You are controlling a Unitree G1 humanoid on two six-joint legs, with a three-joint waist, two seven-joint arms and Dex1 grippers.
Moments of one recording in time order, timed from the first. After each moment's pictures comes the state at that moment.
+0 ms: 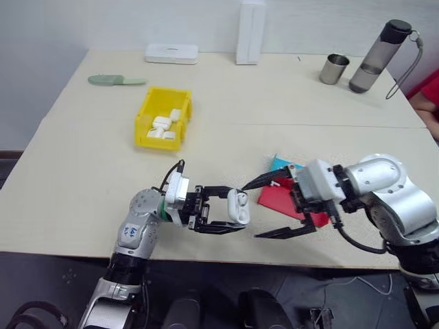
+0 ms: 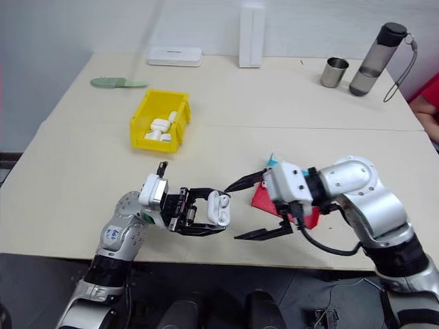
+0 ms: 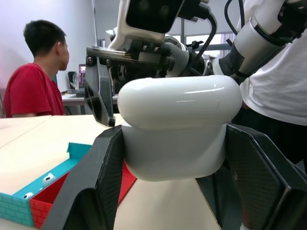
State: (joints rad) left arm -0.39 0.26 -0.08 0.00 -0.56 0.04 -1.36; right arm -0.45 -0.88 0.08 -0.32 0.54 0.33 1.39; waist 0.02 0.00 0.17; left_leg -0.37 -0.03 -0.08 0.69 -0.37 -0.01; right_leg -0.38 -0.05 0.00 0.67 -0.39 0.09
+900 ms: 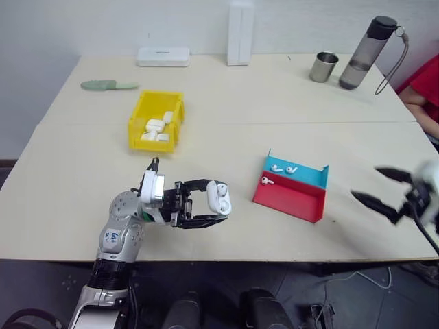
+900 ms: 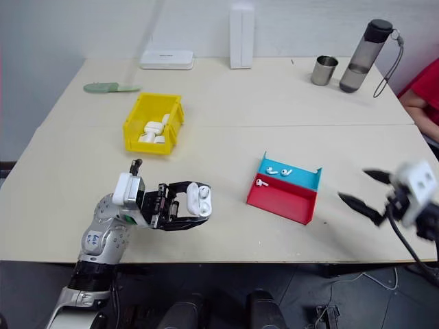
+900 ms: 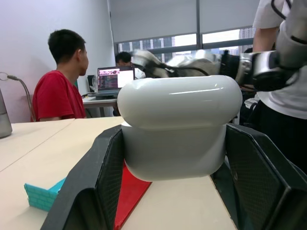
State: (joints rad) left arm -0.34 0.33 -0.01 -0.03 -0.61 0.02 -1.32; right arm -0.21 -1.01 -0.37 -0.07 0.46 0.38 1.00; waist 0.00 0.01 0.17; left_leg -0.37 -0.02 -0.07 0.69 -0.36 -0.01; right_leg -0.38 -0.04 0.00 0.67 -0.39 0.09
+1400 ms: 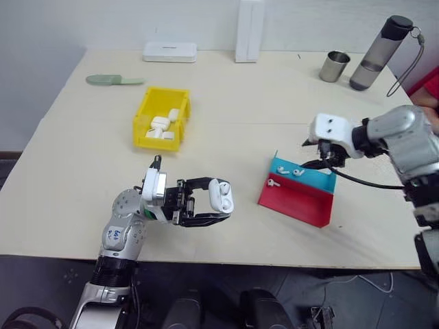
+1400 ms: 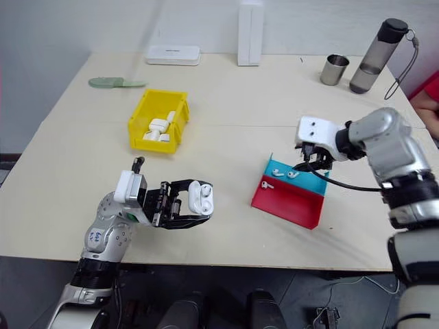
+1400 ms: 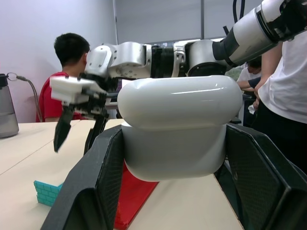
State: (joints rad) left arm -0.36 0.32 -0.02 -0.02 -0.62 0.02 -1.32; right arm -1.08 -0.85 0.43 0.66 -0.13 0.06 1.32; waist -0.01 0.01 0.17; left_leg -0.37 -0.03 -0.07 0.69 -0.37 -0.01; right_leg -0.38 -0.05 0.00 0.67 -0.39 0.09
